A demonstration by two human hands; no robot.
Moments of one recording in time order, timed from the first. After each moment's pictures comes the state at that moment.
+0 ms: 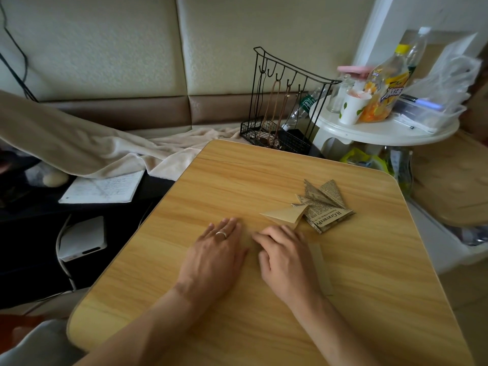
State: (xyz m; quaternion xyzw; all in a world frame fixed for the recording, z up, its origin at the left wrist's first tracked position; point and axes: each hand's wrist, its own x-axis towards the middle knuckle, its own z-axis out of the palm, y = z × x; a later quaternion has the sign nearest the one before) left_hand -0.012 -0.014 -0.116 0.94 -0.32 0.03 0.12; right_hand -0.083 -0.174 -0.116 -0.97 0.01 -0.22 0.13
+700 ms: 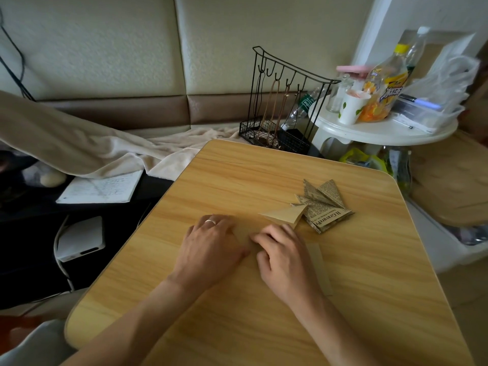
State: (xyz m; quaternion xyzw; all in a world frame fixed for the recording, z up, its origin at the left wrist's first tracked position) left_hand -0.001 -0.014 -0.103 0.95 -0.24 0.00 0.20; right_hand -0.082 -0.177 -0.119 -0.96 0.00 -0.21 0.17
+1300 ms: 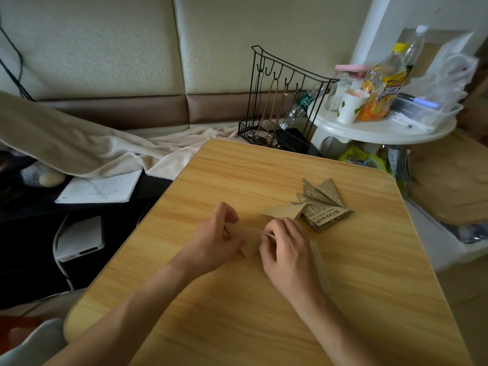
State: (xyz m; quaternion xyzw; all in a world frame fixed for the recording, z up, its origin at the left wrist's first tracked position) left_hand 0.007 -0.015 -0.085 0.88 -0.25 -0.10 0.39; right_hand -0.080 -0.179 -0.118 -0.93 0.04 -0.30 0.23
